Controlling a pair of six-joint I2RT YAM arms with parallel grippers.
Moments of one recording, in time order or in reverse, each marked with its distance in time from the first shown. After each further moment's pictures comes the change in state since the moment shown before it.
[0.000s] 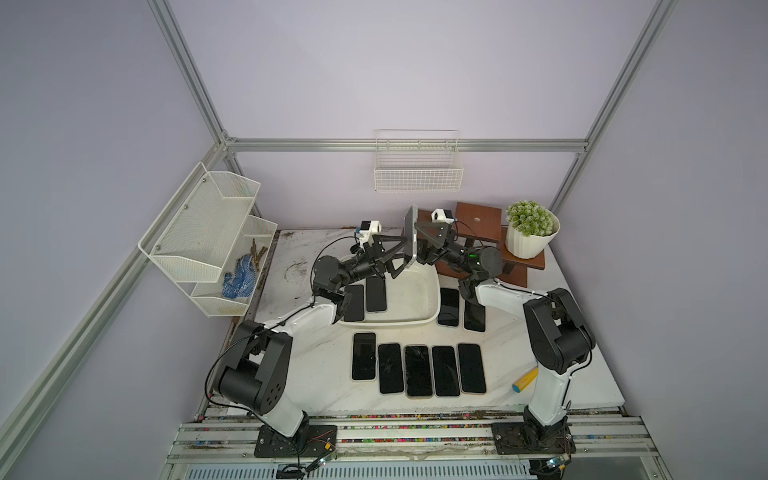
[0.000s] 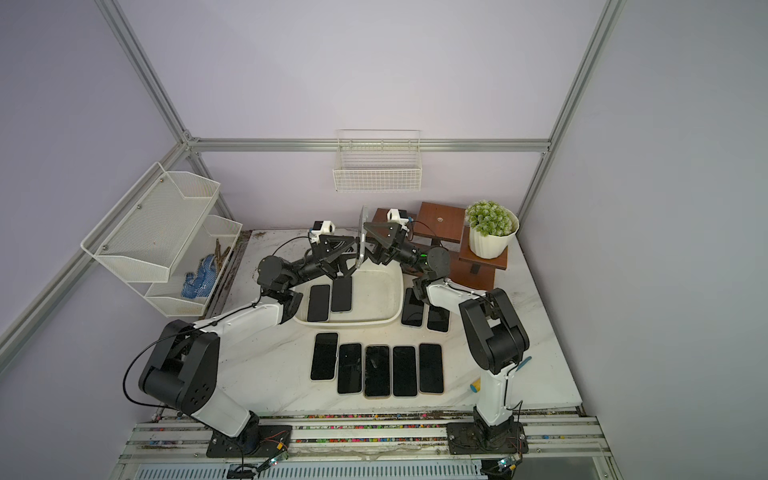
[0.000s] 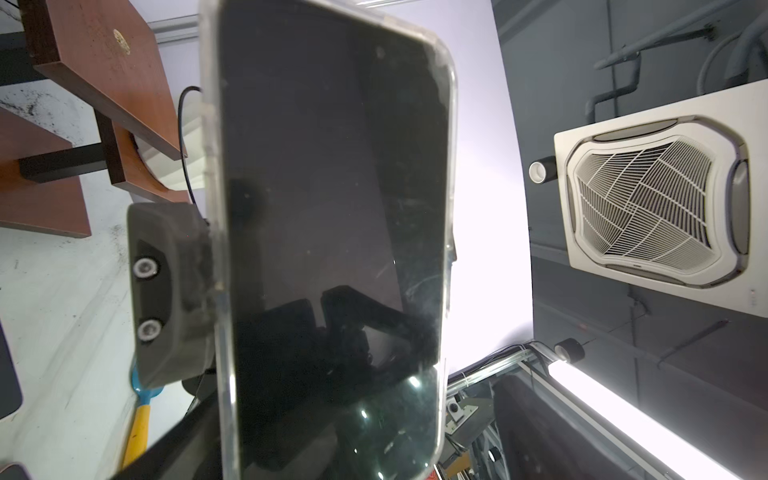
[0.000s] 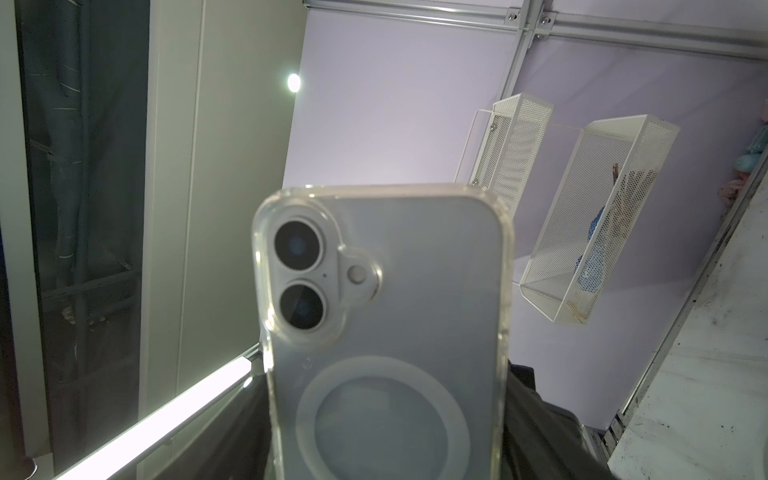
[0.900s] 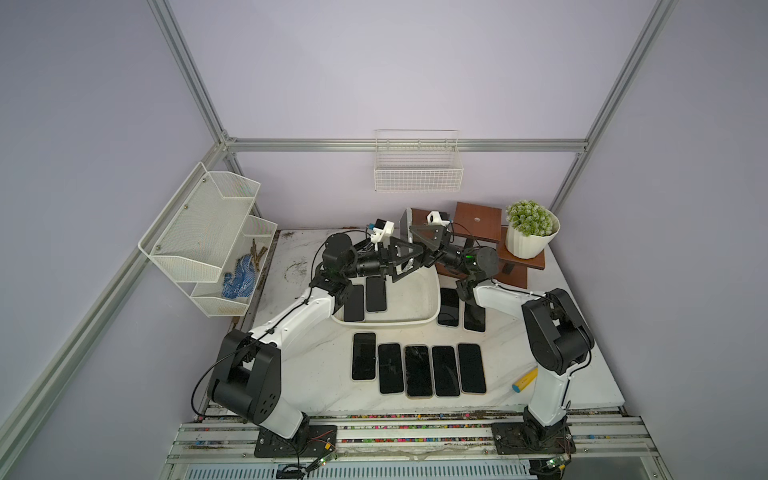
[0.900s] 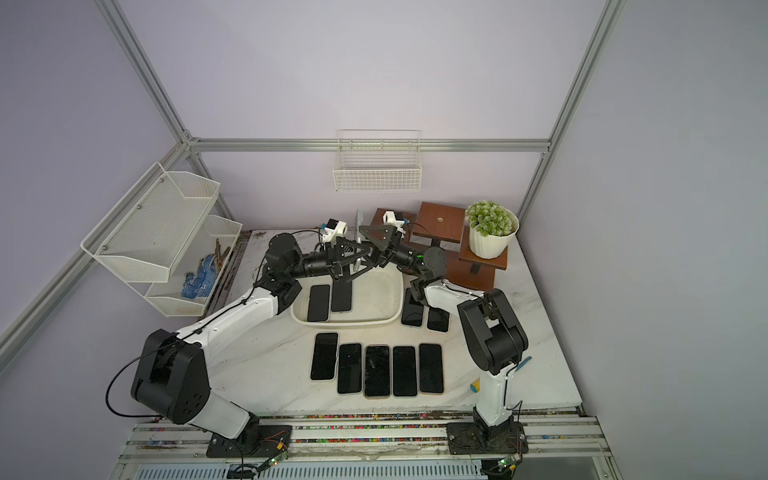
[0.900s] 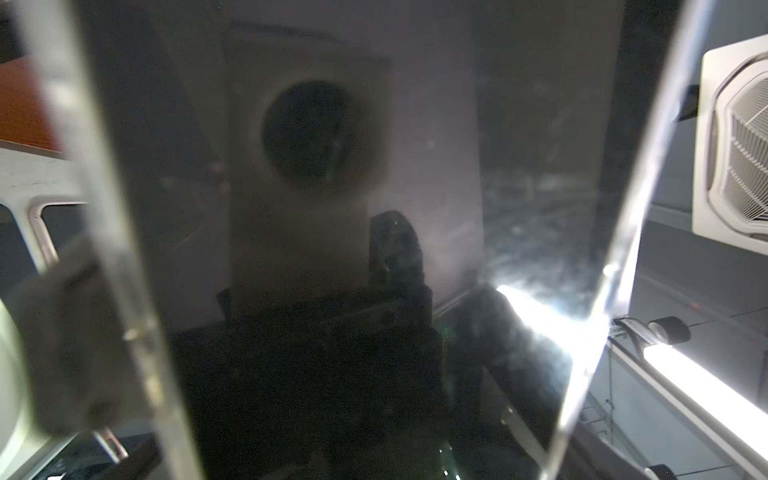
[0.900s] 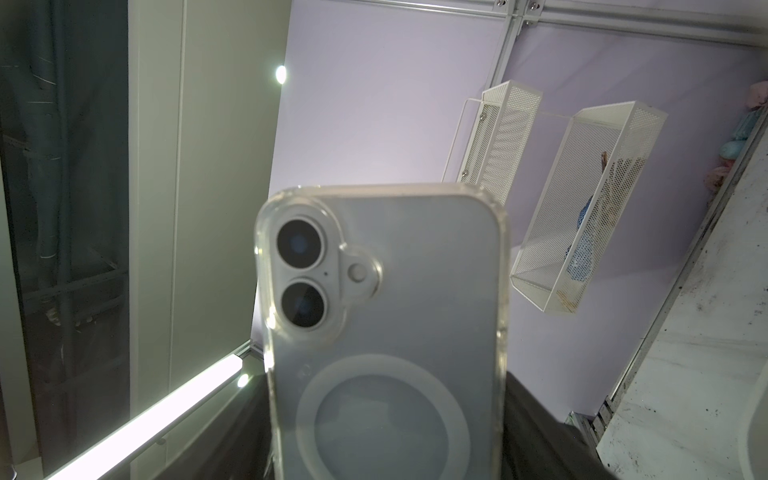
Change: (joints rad) left arm -0.025 -0.043 0.204 -0.713 0.146 0.473; right arm 0.027 0.000 -0.002 -0.047 -0.015 -0.027
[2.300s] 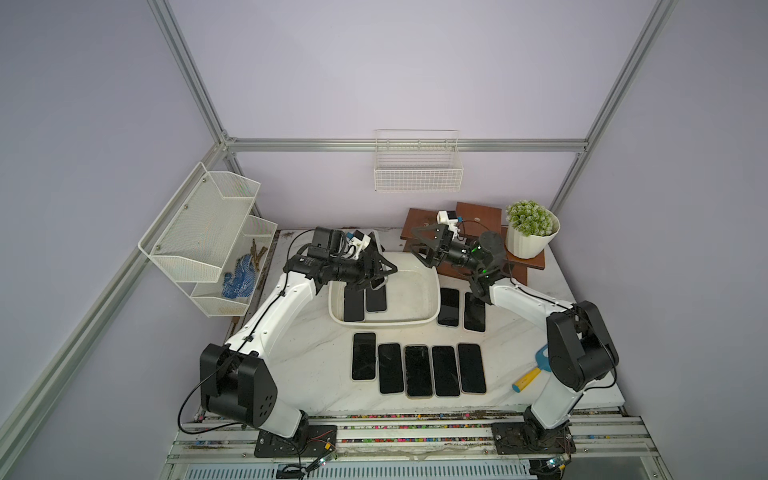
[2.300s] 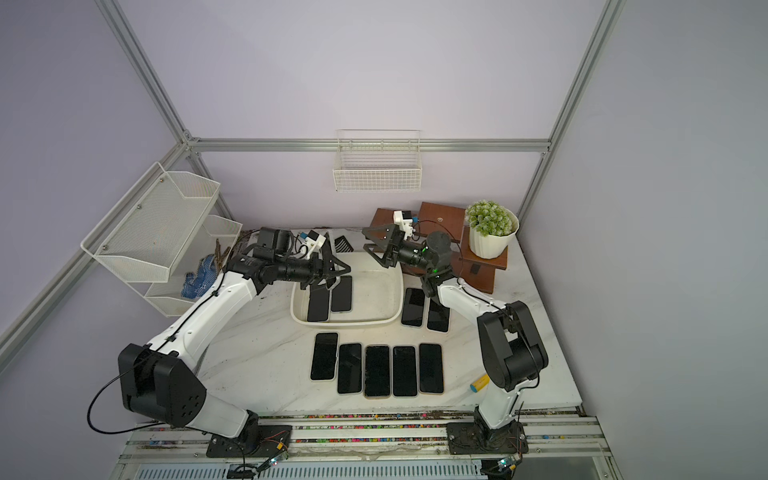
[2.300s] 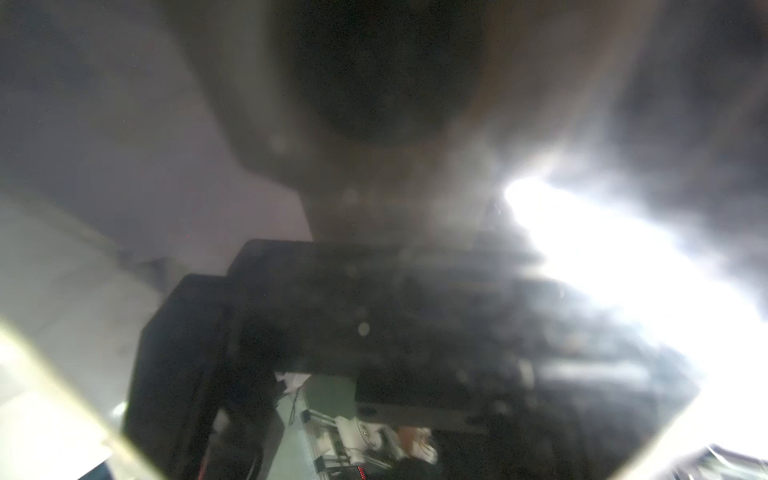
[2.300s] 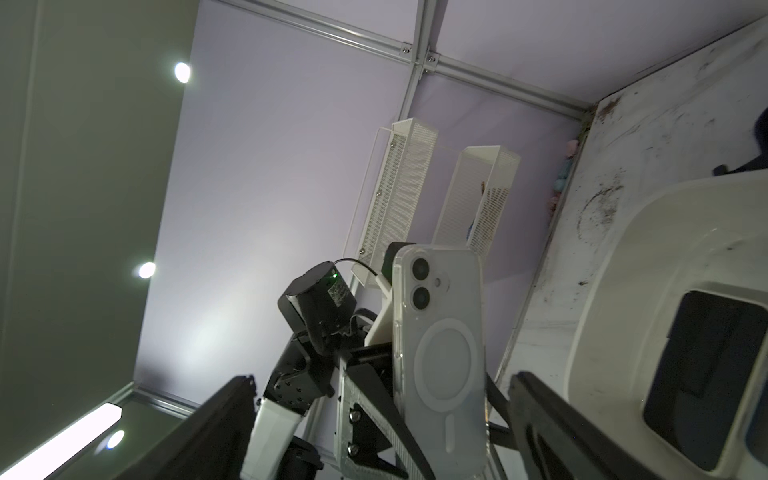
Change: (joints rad) left arm 0.140 -0.054 0.212 -1.153 -0.294 0.711; right arm -0.065 -0.177 0.000 -0.644 -0.020 -0.497
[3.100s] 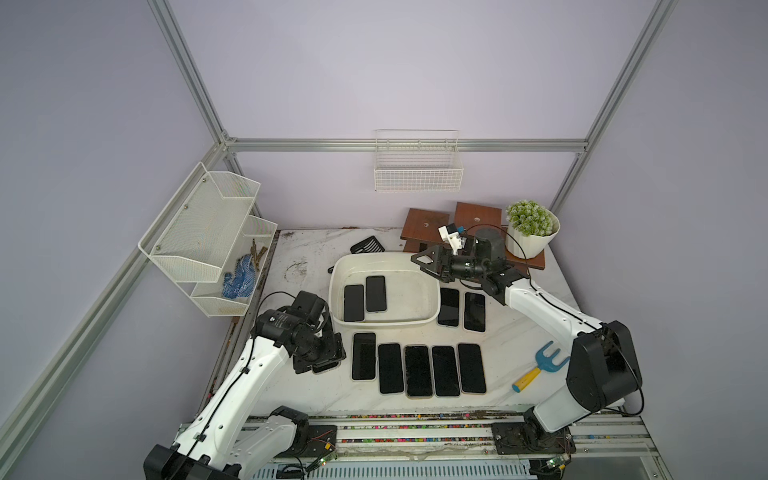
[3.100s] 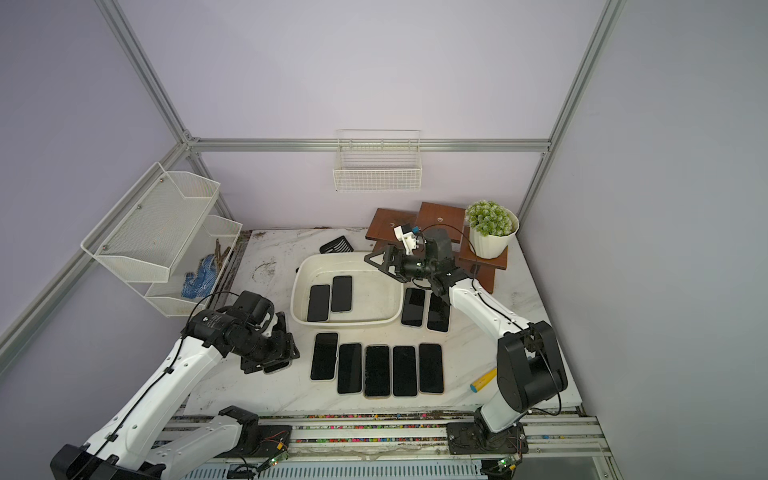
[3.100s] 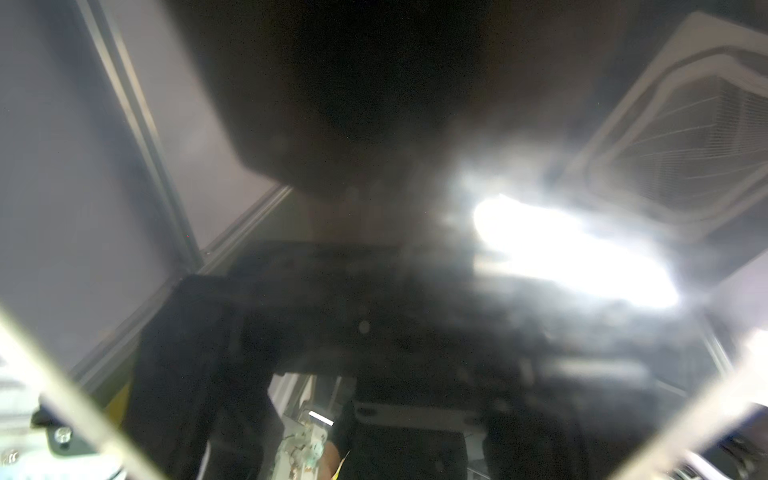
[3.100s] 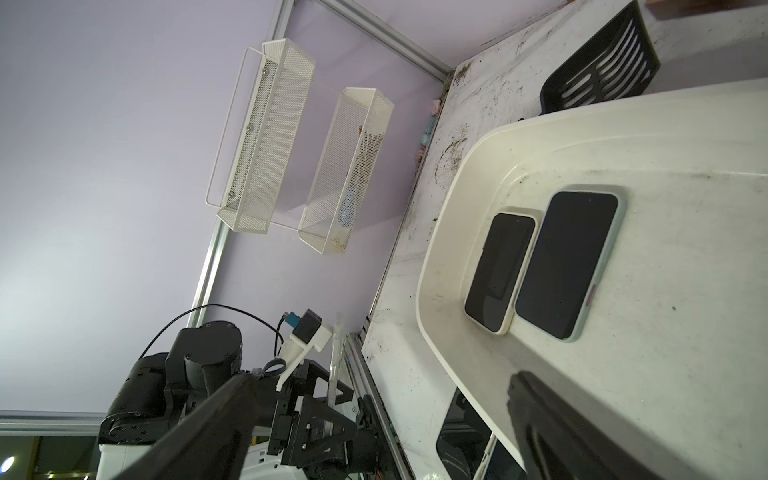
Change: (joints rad) left arm -0.060 -0.495 -0.440 -0.602 -0.573 -0.011; right arm -0.013 -0.143 -0.009 -0.682 -0.002 -0.581
